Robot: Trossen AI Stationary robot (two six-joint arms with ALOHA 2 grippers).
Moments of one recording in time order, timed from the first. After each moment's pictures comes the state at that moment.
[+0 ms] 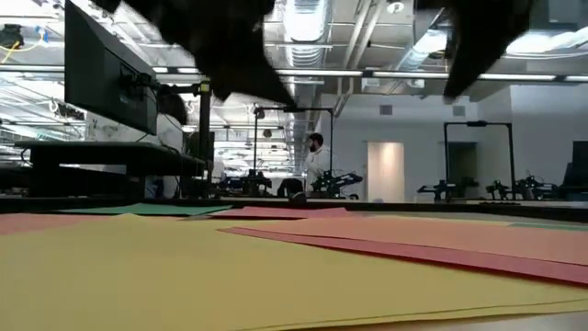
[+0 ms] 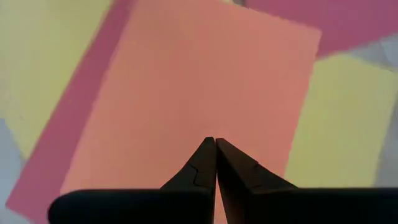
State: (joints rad) left arm -0.28 1.60 0.89 0.06 -0.42 -0.36; right arm 0.30 1.34 0.96 -0.72 0.23 0.60
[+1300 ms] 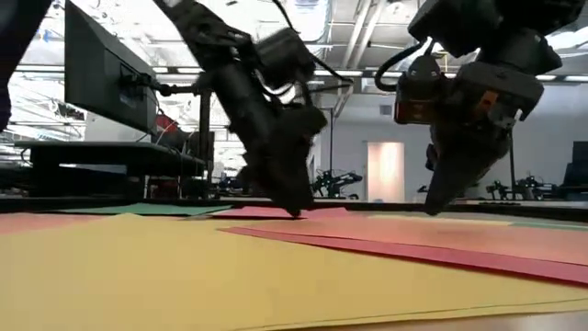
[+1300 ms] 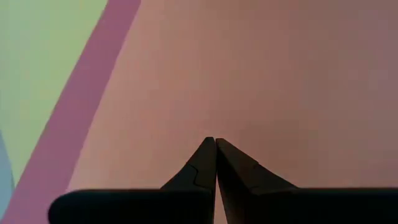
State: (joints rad) left arm 0.07 1.94 1.19 -0.20 0.01 -0.45; right arm 0.25 1.58 0.70 -0.09 0.01 0.57
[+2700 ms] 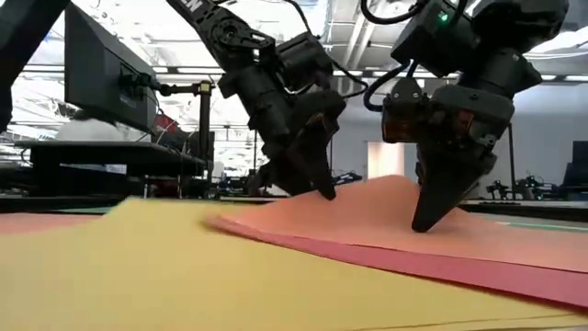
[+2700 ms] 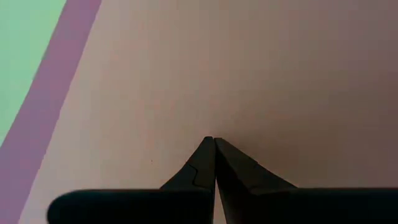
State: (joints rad) left arm 0.11 1.99 1.32 -0.28 0.24 -0.46; right arm 0.20 1.70 0.70 -0.06 -0.05 0.59
